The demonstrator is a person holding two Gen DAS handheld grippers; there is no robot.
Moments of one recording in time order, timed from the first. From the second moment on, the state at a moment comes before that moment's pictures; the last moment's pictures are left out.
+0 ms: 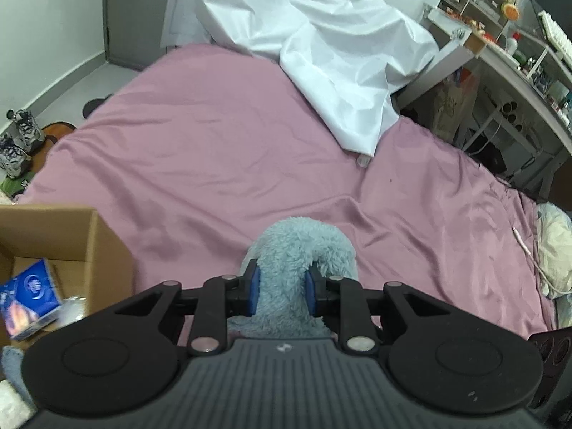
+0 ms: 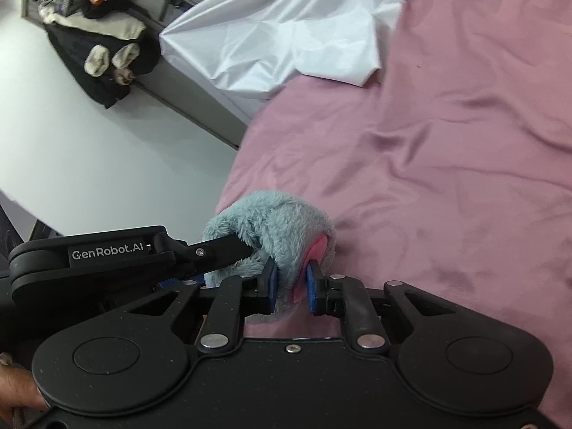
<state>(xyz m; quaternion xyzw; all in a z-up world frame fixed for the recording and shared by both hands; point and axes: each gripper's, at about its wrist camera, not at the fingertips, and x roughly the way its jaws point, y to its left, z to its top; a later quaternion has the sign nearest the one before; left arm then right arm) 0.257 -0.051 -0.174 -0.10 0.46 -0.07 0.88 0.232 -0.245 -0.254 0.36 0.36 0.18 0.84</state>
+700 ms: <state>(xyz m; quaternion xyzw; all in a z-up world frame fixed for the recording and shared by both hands) 0.193 0.006 -0.106 -0.12 0.40 -0.06 0.91 0.196 -0.196 -0.186 0.31 0.31 0.25 0.86</state>
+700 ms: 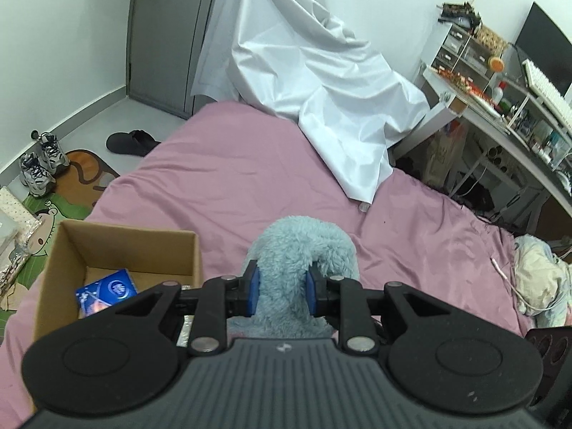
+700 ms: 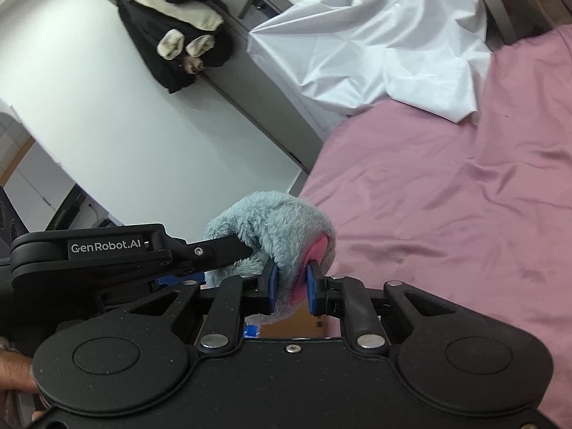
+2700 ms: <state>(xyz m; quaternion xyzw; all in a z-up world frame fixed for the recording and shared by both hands) 0.175 0.138 -0.155 -0.18 0.44 0.04 0.88 0.171 -0.100 -0.197 0.24 0.34 0.30 0.86</state>
